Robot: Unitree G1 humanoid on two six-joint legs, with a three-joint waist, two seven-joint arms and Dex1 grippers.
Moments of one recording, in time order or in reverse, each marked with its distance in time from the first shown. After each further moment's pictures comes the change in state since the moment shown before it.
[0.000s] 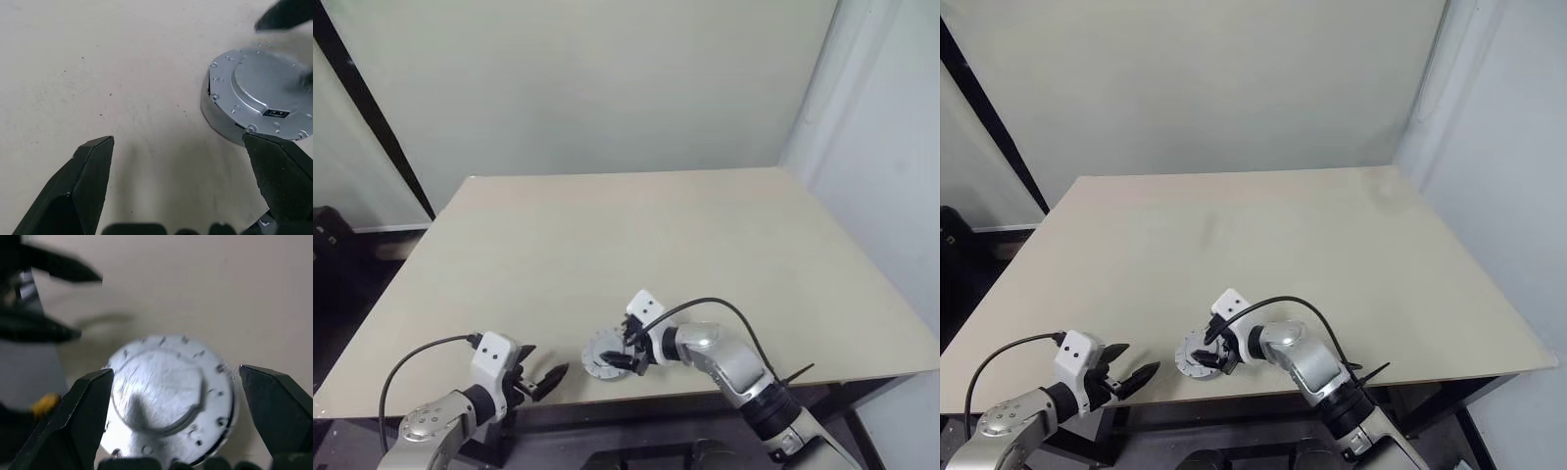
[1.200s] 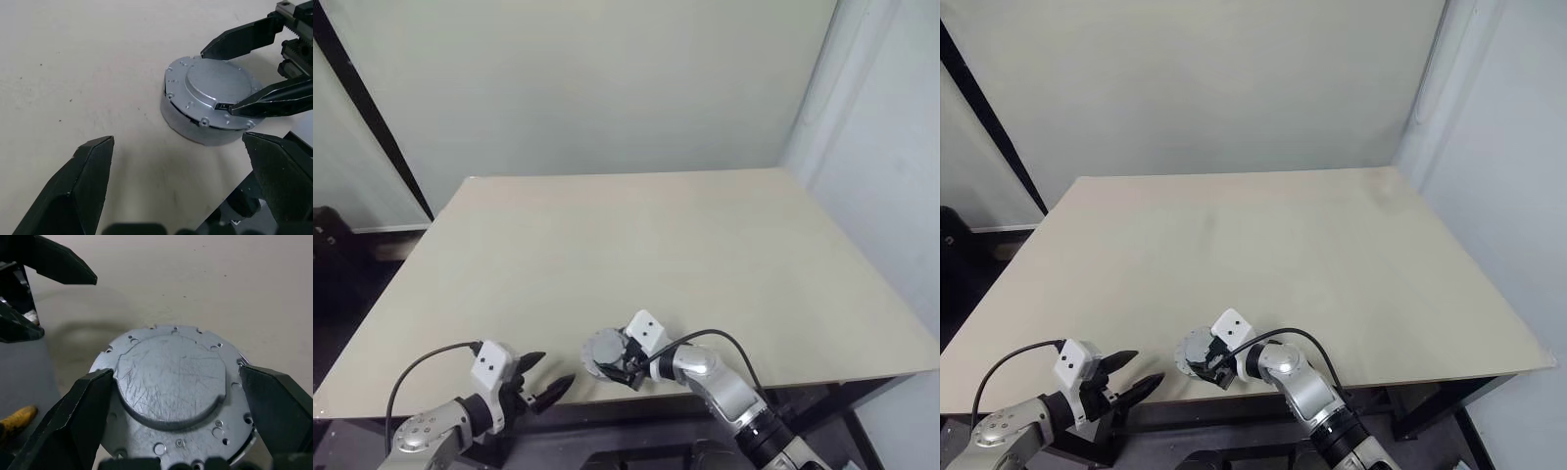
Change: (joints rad) left arm 0.041 0.005 0.004 0.029 -0.054 -0.090 -0.138; right arm 0.111 0.051 0.058 0.164 -0.143 -0.350 -0.030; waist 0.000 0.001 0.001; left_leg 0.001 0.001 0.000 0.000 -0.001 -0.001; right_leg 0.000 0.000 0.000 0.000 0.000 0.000
